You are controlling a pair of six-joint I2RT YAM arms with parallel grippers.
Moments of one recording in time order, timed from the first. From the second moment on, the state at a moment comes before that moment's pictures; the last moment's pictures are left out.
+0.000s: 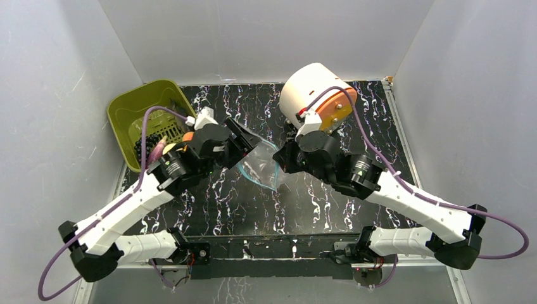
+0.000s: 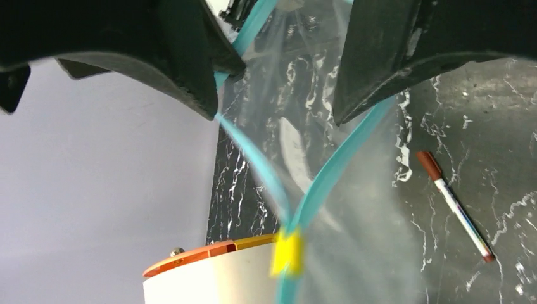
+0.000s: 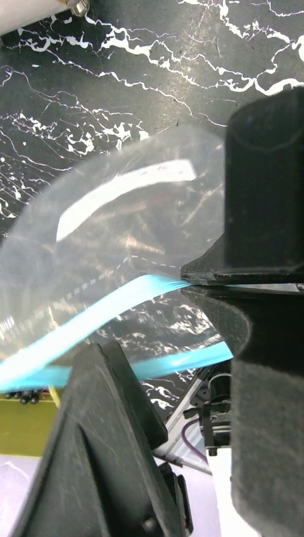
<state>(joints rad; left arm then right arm) -0.89 1.11 1.24 -0.71 -0.36 -1.28 1.04 1.13 1.23 -0.56 0.31 0.64</state>
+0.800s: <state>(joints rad) -0.89 1.13 1.16 -0.65 -0.38 -0.87 1.04 1.11 1.16 -0.54 0.34 0.73</state>
